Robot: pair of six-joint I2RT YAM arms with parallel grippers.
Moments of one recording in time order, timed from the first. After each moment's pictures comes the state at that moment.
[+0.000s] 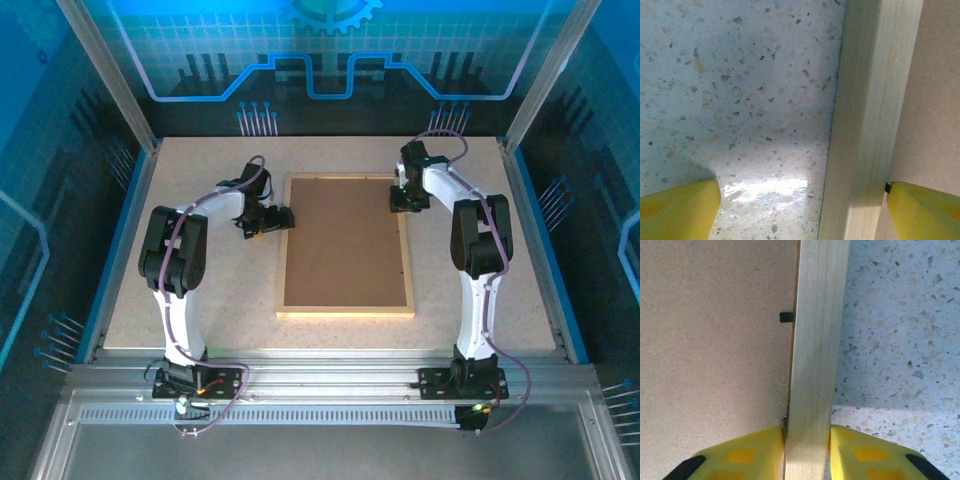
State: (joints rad) left arm -0.20 2.01 1.38 -0.62 0.22 -0.42; right arm 0.16 2.19 1.72 -0.83 -0.06 0.14
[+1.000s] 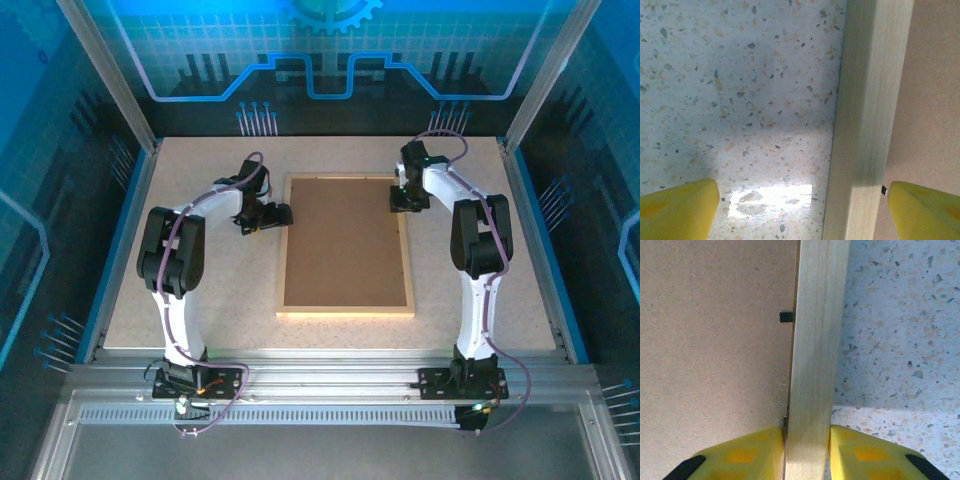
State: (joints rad) left arm -0.19 1.99 1.39 -0.63 0.19 -0.40; right arm 0.16 2.19 1.72 -0.83 -0.06 0.14
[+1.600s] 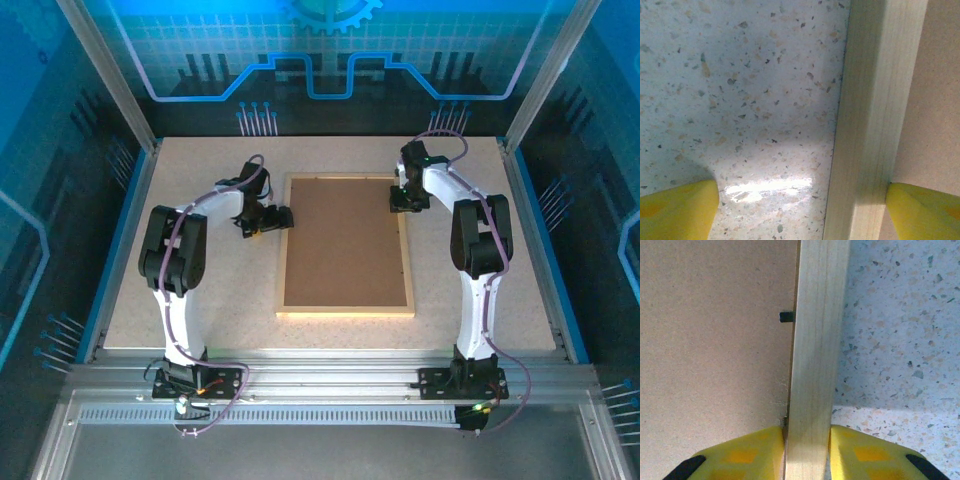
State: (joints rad) left arm -0.20 2.02 1.39 -0.64 0.22 -0.41; right arm 0.16 2.19 1.72 -0.83 -0.06 0.14
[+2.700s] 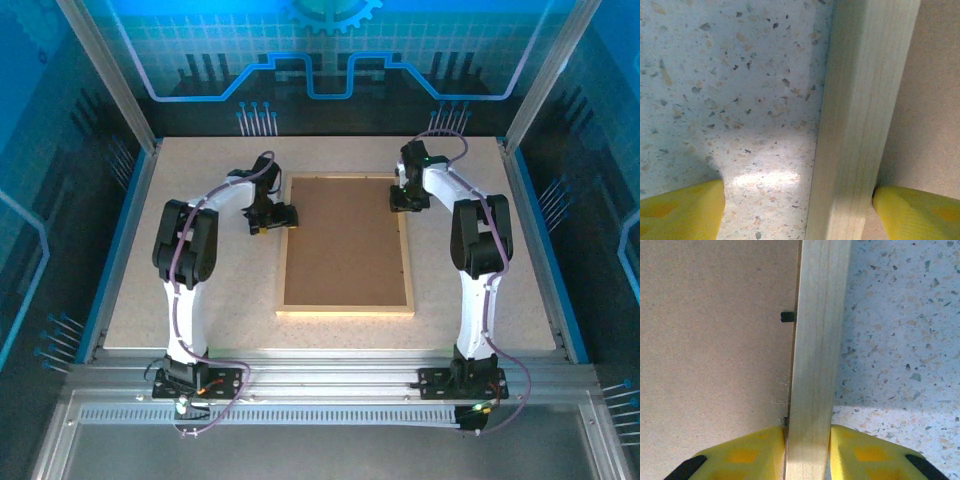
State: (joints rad) left arm -0.24 2.13 1.57 -0.80 0.18 -0.43; right arm 0.16 2.19 1.73 -0.83 -0.06 0.14
